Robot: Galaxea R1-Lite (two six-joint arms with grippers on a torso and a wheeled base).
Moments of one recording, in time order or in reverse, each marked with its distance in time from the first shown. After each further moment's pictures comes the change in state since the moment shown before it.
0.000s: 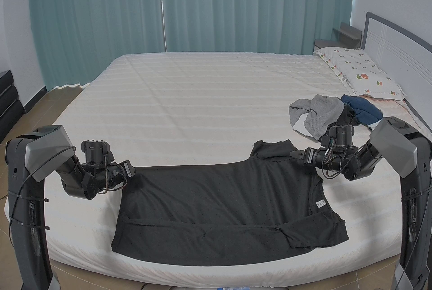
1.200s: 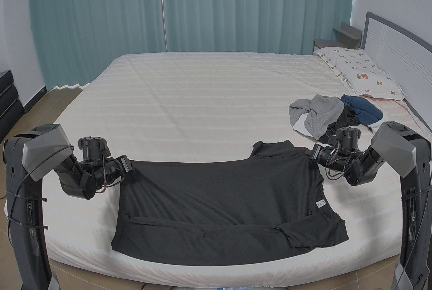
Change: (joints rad) left arm 0.001 -0.020 0.025 -0.102 0.083 0.003; right arm -0.042 0.003 0.085 -0.222 -0.006 0.161
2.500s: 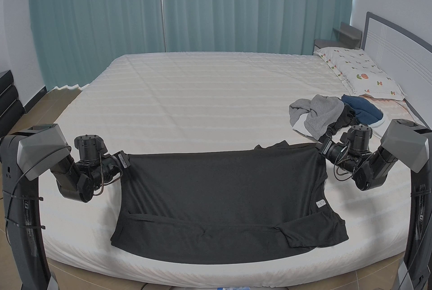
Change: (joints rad) left arm -0.001 -0.044 0.070 -0.100 0.007 -0.033; right arm -0.018 -0.107 0.202 -0.181 -0.073 0.086
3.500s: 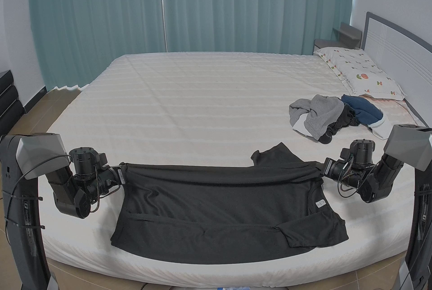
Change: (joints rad) left arm 0.002 0.000 0.216 -0.259 -0.011 0.263; right arm 0.001 -0.047 0.208 -0.028 0.054 -0.146
